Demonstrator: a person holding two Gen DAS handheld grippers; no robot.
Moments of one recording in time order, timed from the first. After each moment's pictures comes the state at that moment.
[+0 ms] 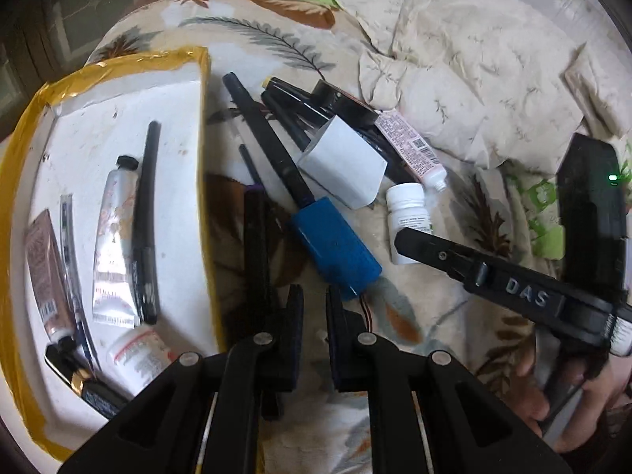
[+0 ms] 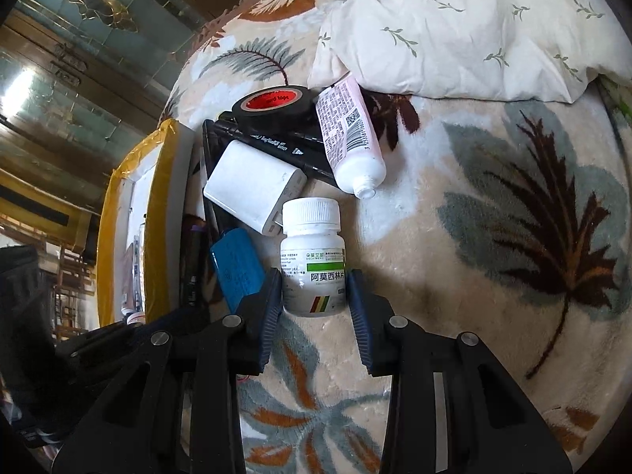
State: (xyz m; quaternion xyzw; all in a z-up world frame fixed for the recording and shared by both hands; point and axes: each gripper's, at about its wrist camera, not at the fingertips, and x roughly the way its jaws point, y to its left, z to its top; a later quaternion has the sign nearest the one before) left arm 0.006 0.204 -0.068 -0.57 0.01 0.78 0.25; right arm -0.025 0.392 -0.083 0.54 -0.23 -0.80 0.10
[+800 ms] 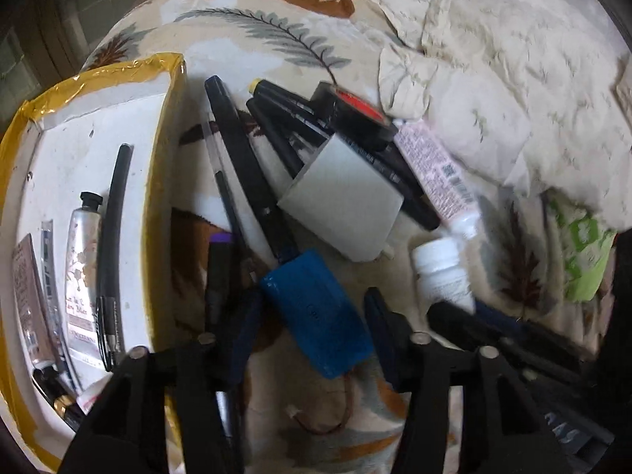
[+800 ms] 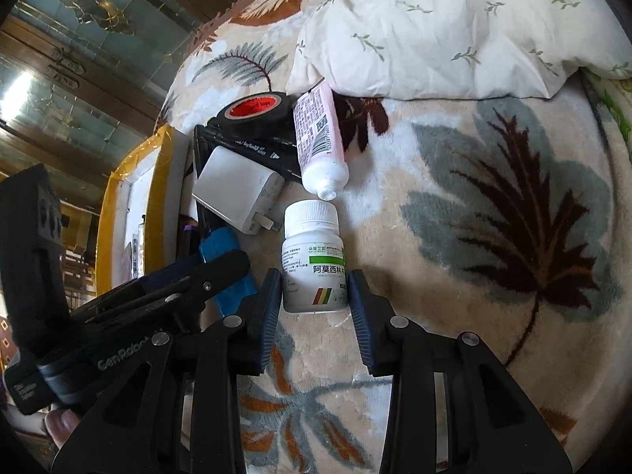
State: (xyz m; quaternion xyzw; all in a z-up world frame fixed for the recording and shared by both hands) left arm -0.024 0.261 -0.088 -0.59 0.04 0.79 0.19; right arm -0.026 0.409 -0.084 0.54 -0.23 -0.80 0.10
